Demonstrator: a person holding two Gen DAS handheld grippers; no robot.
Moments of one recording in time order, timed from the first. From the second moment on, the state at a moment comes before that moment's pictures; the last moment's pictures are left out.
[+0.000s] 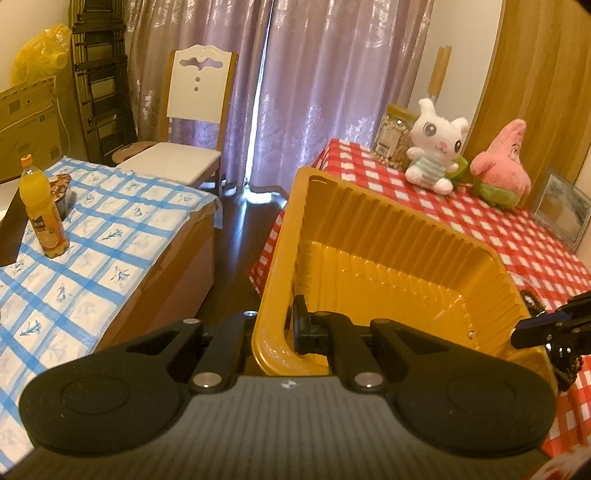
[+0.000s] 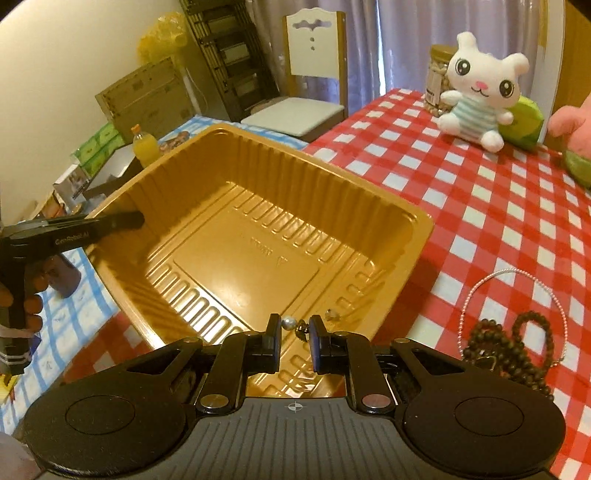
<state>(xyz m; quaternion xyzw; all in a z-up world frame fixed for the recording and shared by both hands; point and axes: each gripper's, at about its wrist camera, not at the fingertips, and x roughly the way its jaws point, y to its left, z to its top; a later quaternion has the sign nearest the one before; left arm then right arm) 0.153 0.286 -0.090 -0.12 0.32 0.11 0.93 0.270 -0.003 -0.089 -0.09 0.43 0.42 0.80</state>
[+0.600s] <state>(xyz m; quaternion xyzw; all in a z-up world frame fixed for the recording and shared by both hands) 0.166 0.276 -0.083 -0.08 0.36 0.14 0.92 0.275 0.004 -0.092 -0.10 0.43 0.42 0.80</state>
